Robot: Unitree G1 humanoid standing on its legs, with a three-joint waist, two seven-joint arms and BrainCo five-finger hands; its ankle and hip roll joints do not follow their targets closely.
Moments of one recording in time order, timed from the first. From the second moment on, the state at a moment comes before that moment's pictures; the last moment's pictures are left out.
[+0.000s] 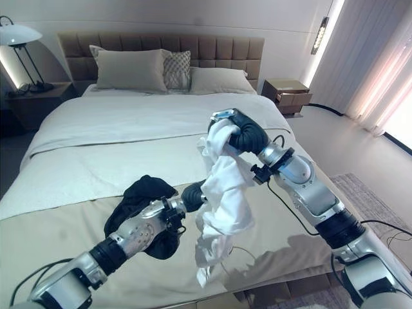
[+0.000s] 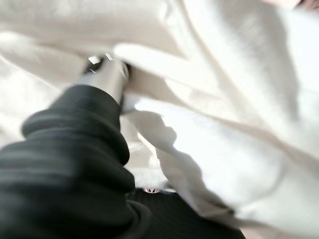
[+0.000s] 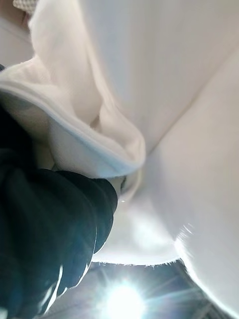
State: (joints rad) left arm -0.49 0.42 -0.77 0.29 -1.10 0.00 -0.52; right arm -0.59 -0.76 0.46 -0.04 0.58 -0.23 0.21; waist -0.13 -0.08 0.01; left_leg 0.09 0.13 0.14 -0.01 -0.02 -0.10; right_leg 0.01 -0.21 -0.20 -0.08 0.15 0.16
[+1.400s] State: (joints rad) left arm -0.10 0.24 -0.20 0.20 -1.12 -0.19 -0.28; right arm -0.32 -0.56 0.18 0.14 0.37 -0.21 0.07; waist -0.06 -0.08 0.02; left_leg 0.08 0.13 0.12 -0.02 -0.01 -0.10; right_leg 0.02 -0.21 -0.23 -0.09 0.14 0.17
